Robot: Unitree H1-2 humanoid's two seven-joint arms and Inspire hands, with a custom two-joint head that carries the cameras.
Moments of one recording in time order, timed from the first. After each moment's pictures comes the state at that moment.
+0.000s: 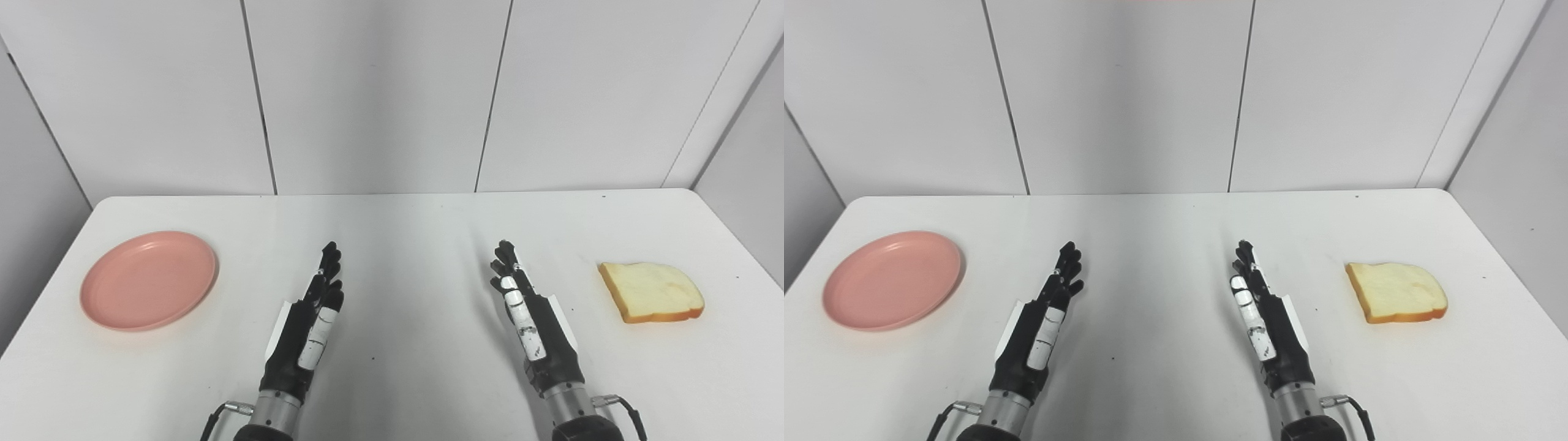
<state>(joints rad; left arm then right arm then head) -0.12 -0.07 -0.19 -0.01 0.15 -0.08 -0.05 -0.07 -0.08 0.01 -0.16 0.00 0.01 0.06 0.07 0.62</state>
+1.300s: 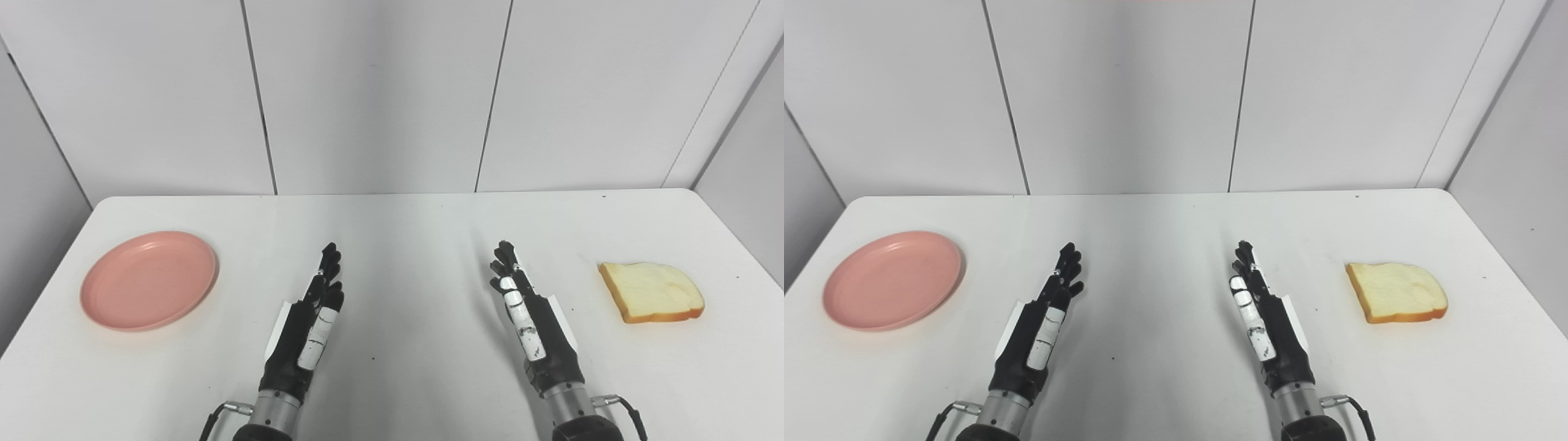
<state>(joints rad) -0.12 -0.07 -0.19 -0.02 0.15 -0.06 -0.06 -0.07 -0.08 0.01 -0.16 -0.01 0.01 0.06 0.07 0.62</state>
